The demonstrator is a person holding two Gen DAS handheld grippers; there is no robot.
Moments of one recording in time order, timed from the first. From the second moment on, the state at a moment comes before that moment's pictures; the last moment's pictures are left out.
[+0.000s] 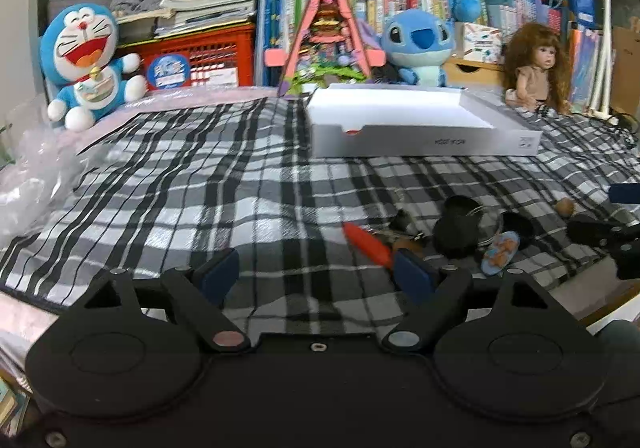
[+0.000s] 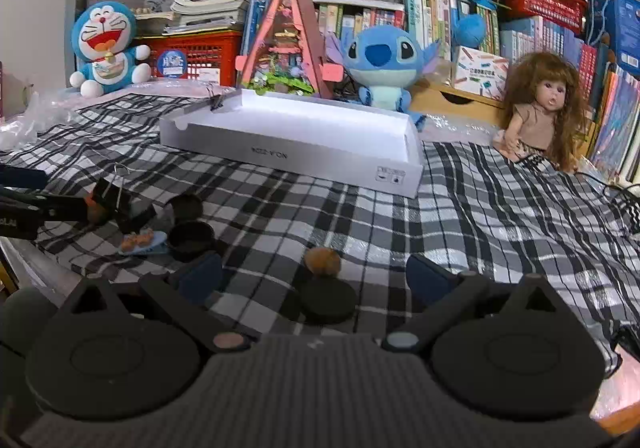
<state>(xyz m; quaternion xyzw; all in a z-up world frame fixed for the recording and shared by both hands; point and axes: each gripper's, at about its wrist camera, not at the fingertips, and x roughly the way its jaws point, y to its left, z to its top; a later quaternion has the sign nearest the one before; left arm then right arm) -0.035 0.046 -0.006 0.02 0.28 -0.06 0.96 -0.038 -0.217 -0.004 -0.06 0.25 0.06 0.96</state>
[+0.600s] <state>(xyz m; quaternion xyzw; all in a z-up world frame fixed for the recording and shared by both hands) -0.027 0.023 -0.011 0.10 0.24 -0.09 0.96 -0.040 -0.226 -0.012 -0.04 0.27 0.04 0.96</state>
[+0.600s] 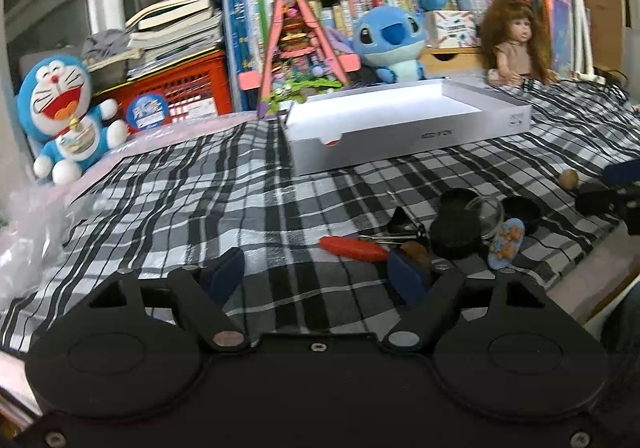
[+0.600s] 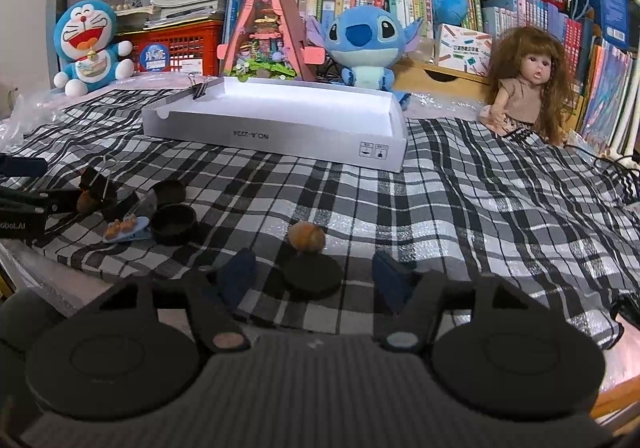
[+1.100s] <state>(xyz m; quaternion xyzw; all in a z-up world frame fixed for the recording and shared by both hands) -0.006 0.019 -0.020 0.10 0.22 -0.12 0.96 -0.040 -0.231 -0.013 -0.02 0.27 0.04 0.96</state>
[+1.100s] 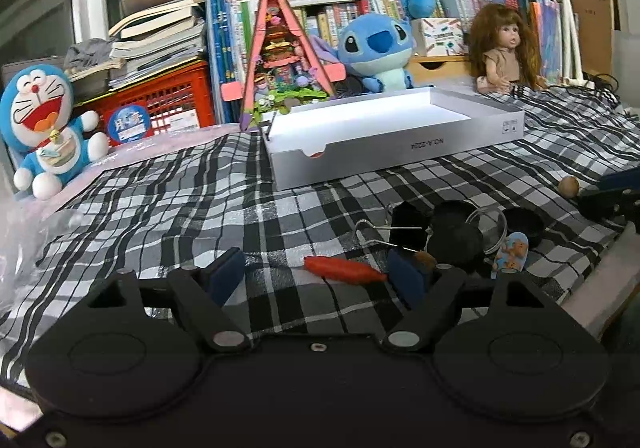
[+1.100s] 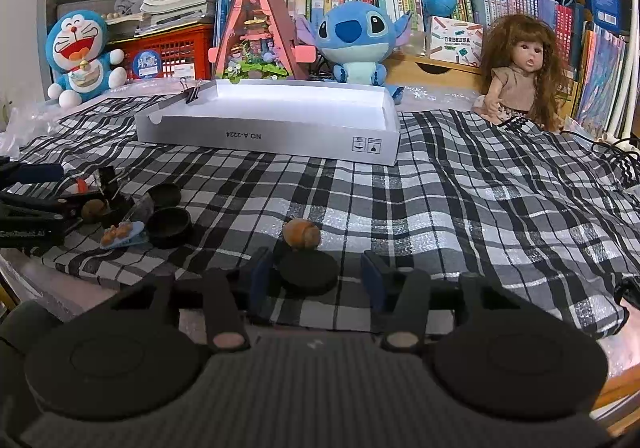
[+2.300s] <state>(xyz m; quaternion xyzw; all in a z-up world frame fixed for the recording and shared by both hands) 0.066 0.016 0.062 -0.03 0.27 -0.09 0.96 0.031 -0.252 0.040 0.06 0.27 0.01 0.96</state>
